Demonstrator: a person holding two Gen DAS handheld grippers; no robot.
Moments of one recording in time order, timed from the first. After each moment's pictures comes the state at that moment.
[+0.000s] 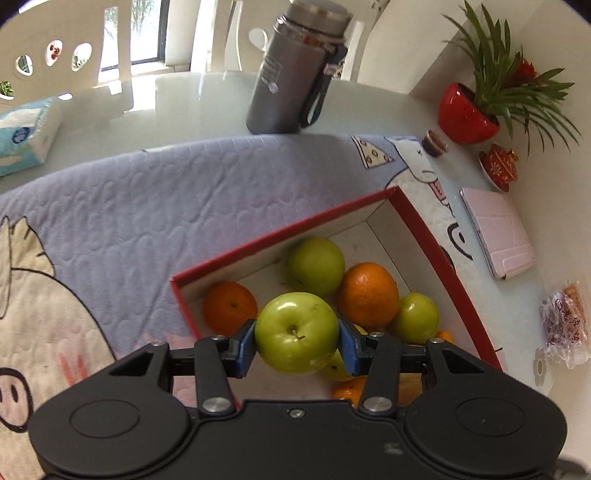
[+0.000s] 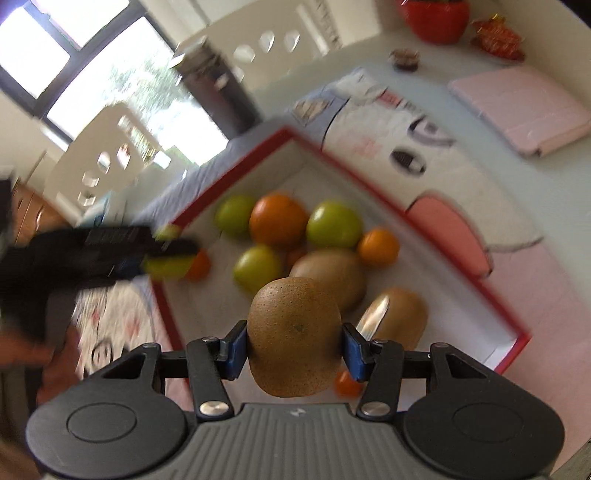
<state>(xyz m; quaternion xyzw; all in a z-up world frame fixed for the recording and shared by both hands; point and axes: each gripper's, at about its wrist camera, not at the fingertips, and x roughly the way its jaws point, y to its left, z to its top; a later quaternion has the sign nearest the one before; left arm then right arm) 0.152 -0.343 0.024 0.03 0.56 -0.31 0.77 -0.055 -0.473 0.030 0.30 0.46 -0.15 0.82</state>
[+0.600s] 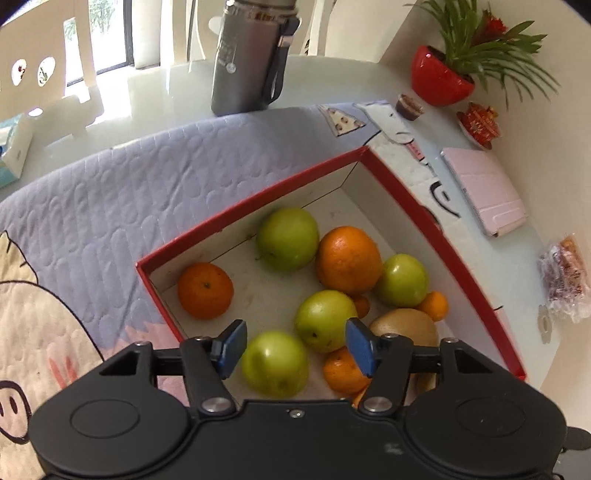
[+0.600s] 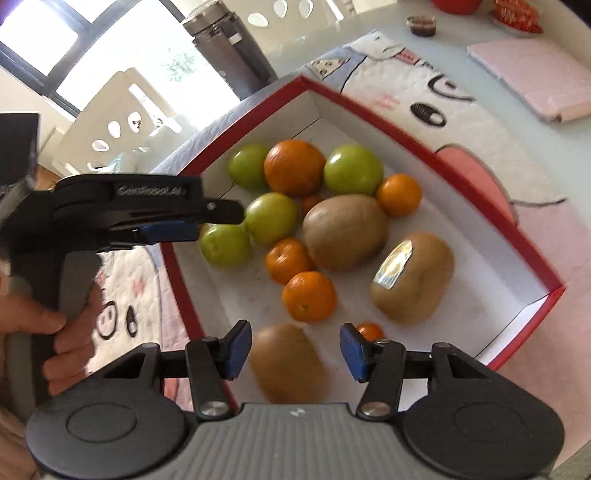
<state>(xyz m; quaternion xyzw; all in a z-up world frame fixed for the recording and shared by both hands) 0.134 -0.352 0.023 0.07 0.56 -0.35 0.75 -0.059 -0.463 0.020 0.30 0.48 -0.13 0.81</state>
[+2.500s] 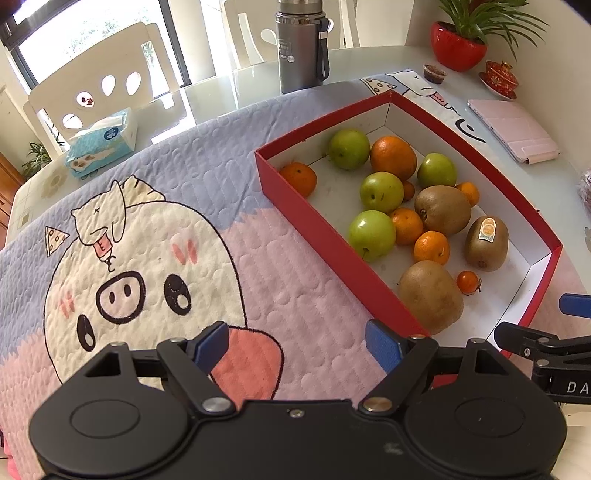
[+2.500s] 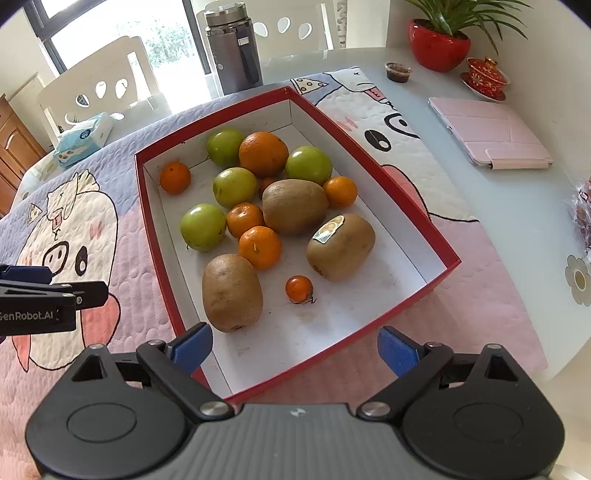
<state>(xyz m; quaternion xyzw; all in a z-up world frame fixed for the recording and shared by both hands) 0.024 -0.264 0.059 0.19 0.52 -0.26 0.79 -0.109 -0.417 0.050 0.16 0.50 -0.20 0.83</state>
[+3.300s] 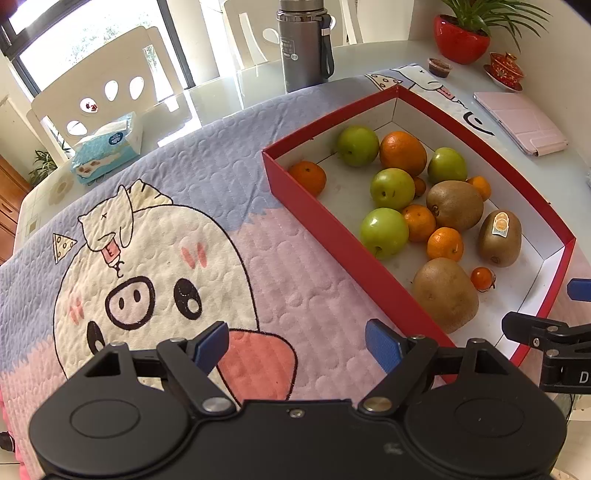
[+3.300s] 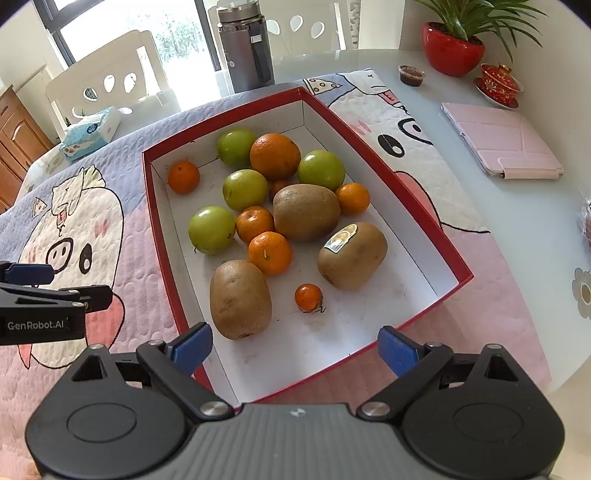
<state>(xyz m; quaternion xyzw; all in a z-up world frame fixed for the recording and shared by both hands) 0.028 -0.265 0.055 0.21 0.51 -0.26 0.79 -0.098 -0.417 0.049 0.15 0.51 -0.18 0.83</state>
